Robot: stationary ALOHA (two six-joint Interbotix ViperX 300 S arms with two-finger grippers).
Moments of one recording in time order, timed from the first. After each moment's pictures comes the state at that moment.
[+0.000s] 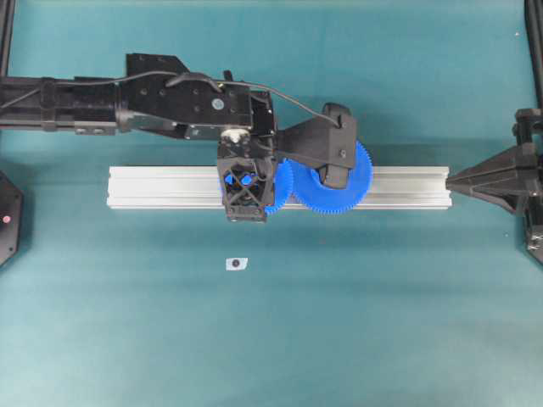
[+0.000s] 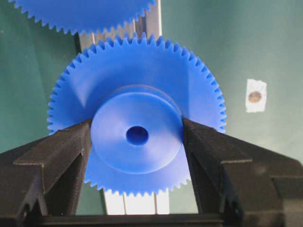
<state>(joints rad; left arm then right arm) 0.10 0.28 -0.04 0.02 1.15 0.16 -0.03 -1.08 1.32 0.04 -0.01 0.16</state>
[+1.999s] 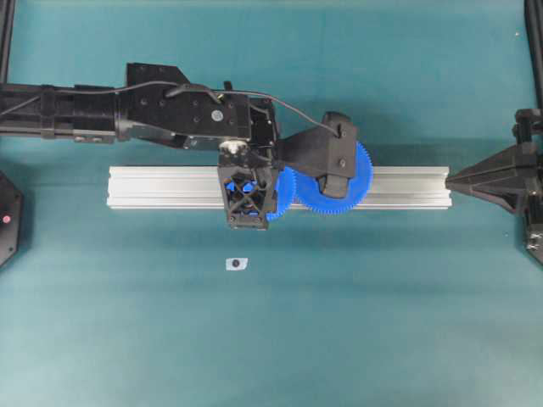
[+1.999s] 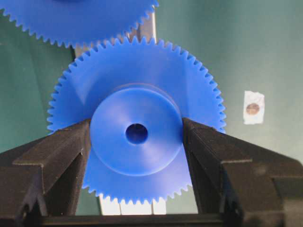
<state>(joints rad) 0.07 0.28 -0.01 0.03 1.13 0.14 -0.04 -1.08 1.32 0.04 -0.01 0.18</state>
